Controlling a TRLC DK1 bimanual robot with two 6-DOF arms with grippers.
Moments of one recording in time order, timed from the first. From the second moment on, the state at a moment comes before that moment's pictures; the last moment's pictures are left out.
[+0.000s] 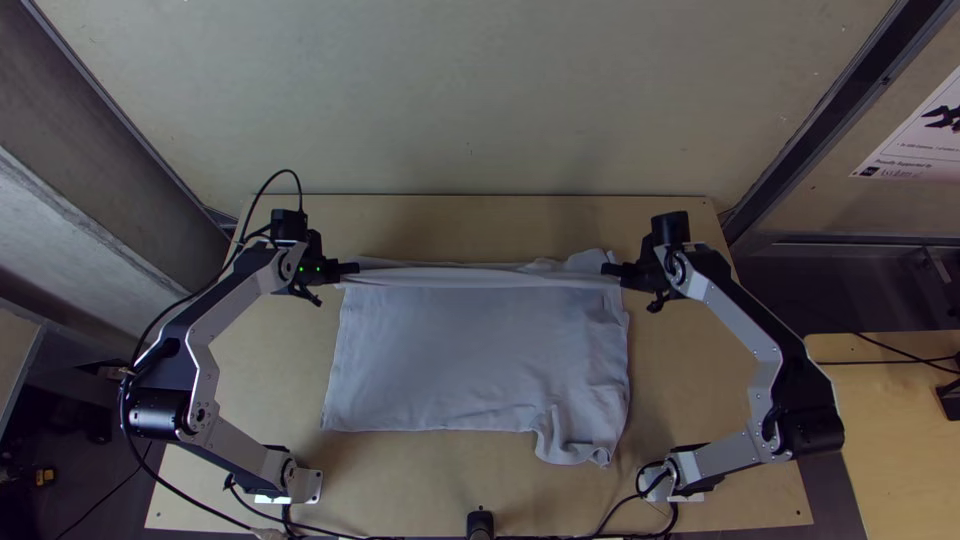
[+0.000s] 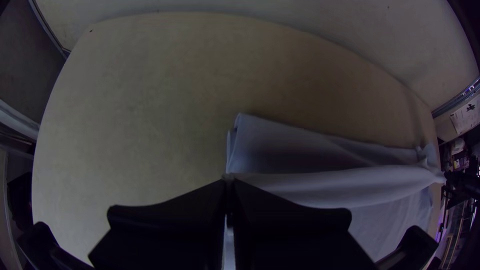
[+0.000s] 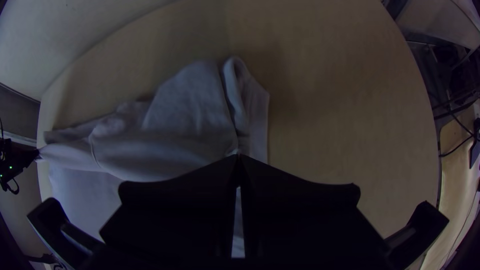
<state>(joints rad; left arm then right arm) -0.02 1.63 1.19 -0.49 0.03 -0.13 0.13 1.60 1.14 -0.59 -0.05 0.29</state>
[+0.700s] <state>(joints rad) 0.00 1.61 1.09 -0.48 0.03 -0.10 0.05 1.54 0.94 -0.49 -0.01 0.25</state>
